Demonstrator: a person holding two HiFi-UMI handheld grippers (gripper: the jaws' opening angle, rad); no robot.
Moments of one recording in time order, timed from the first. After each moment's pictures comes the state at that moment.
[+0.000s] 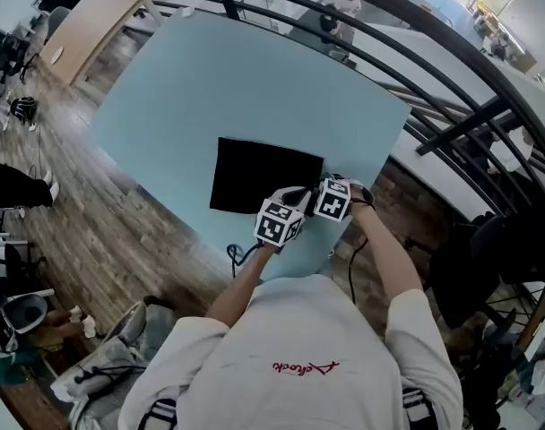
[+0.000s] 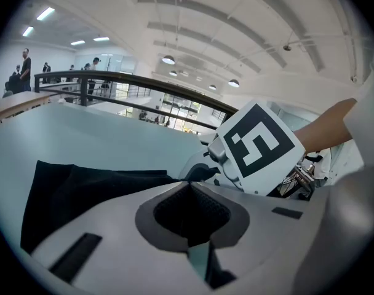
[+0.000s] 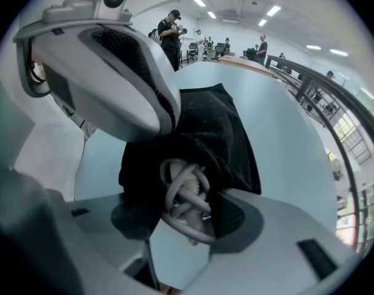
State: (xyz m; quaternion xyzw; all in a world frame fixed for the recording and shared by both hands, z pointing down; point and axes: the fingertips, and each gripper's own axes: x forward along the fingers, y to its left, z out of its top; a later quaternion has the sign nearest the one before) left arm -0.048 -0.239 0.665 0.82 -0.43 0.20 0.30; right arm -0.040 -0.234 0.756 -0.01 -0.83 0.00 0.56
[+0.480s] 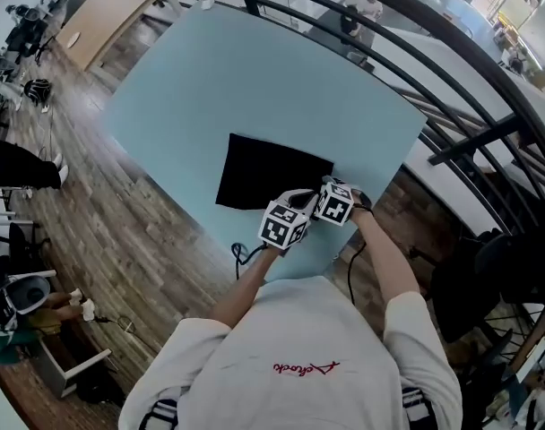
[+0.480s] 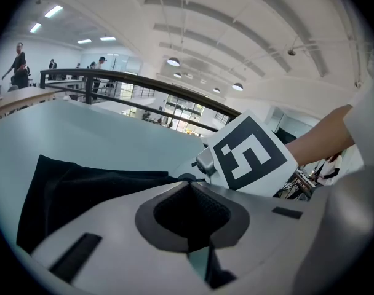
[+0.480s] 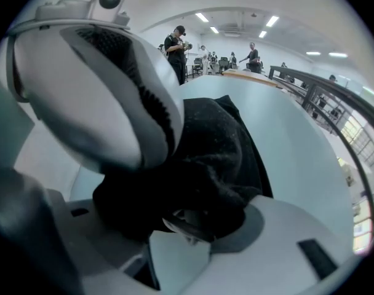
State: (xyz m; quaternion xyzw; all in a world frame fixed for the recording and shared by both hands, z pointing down) left arm -0.057 -0.243 0.661 0.82 -0.45 0.19 0.31; right arm -0.081 -0.229 0.761 -0.04 -0.86 0.01 0.50
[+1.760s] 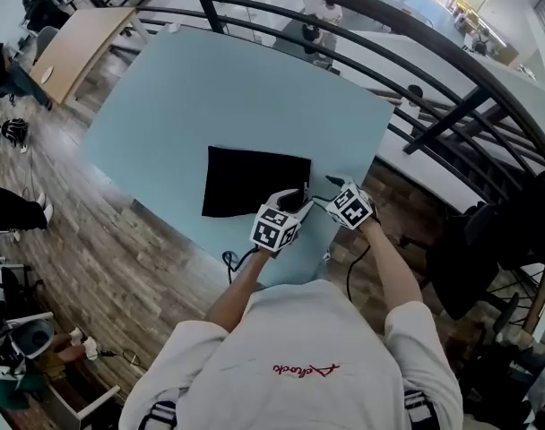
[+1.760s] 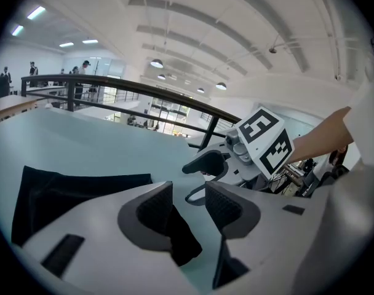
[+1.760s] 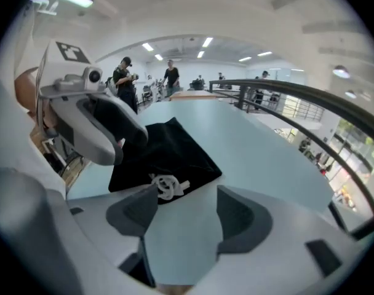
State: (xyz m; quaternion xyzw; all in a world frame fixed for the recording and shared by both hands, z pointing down) left arm -0.040 -0.226 0.646 0.86 -0.39 0.19 0.28; right arm -0.010 -0.260 0.706 0.19 -0.89 0.11 0.40
